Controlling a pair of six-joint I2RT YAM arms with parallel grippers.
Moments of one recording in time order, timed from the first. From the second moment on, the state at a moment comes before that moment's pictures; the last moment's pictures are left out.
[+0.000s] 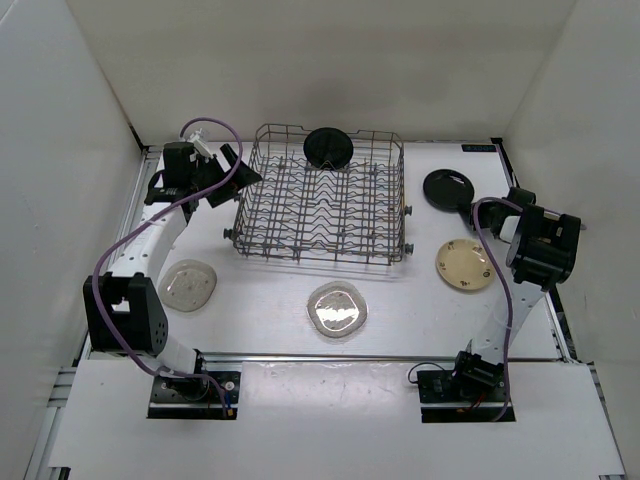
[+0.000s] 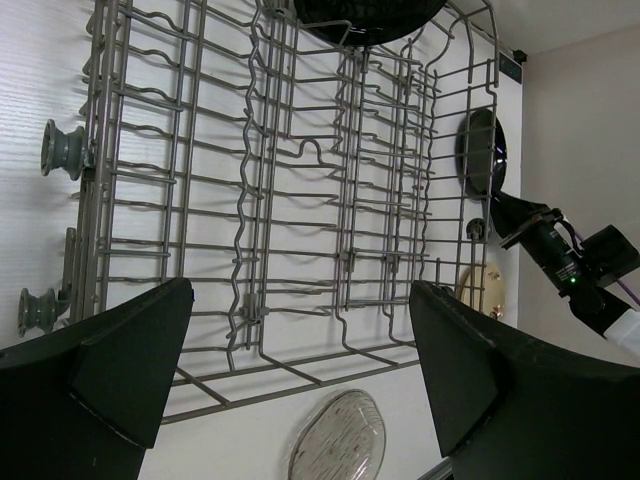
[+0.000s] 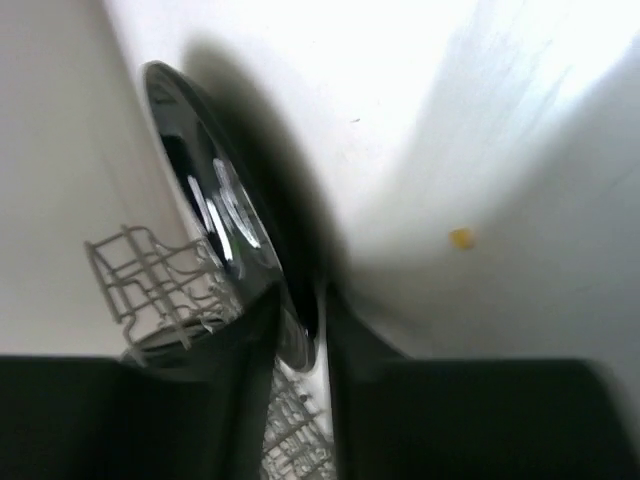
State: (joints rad) left arm -0.05 1.51 1.23 -0.27 0.43 -0.59; right arm -0.34 2.12 1.13 0.31 -0.44 1.24
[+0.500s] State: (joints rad) left arm -0.05 1.51 1.23 -0.27 0.43 -0.59; right arm -0.35 2.13 1.26 0.07 -0.45 1.14
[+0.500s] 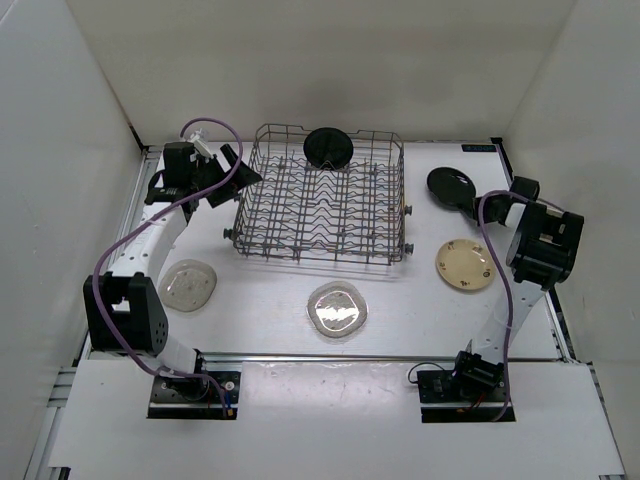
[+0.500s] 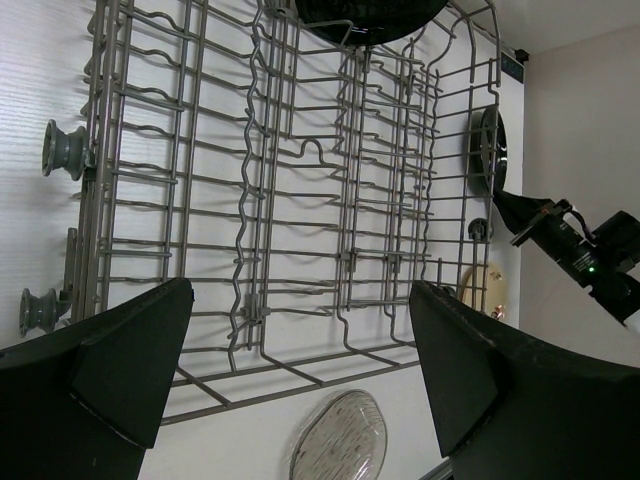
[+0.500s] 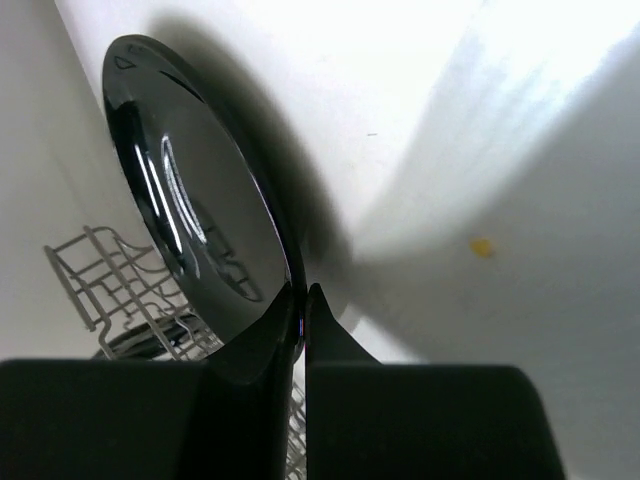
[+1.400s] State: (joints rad) left arm -0.03 1.26 1.00 -0.27 0.42 -0.59; right arm 0.51 1.98 1.98 -0.43 0.29 -0.25
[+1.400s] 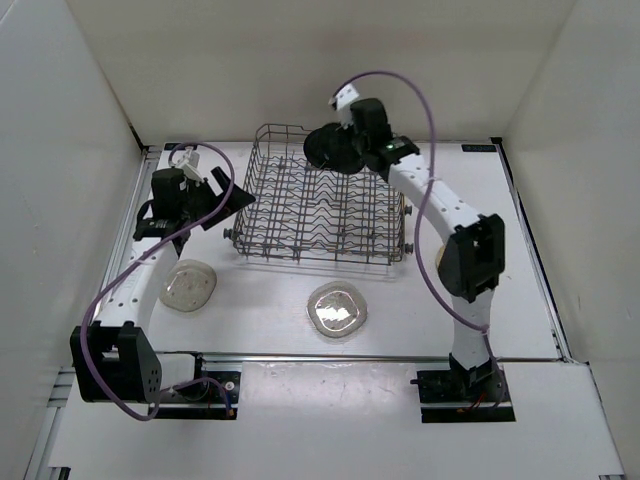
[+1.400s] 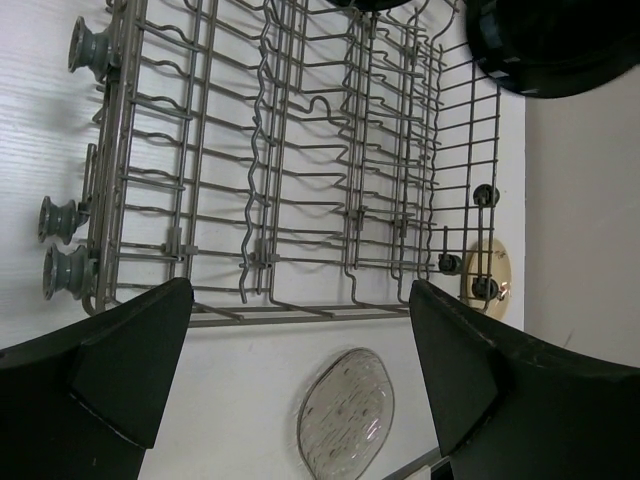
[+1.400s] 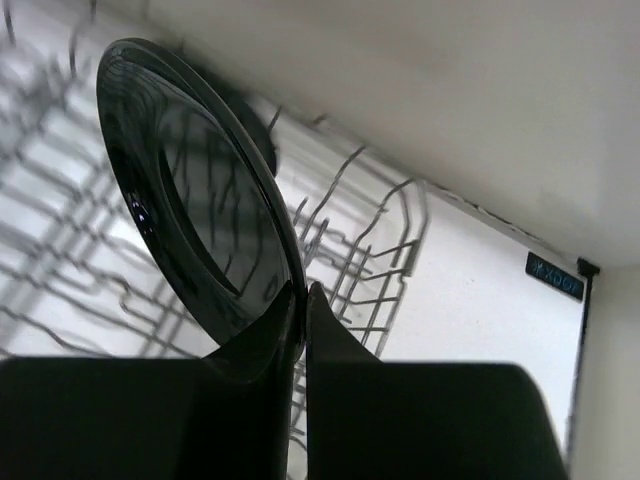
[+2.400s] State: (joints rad) left arm 0.06 1.34 0.99 -0.27 0.49 -0.55; right arm 0.55 2.15 1.98 -0.30 0.05 -0.88
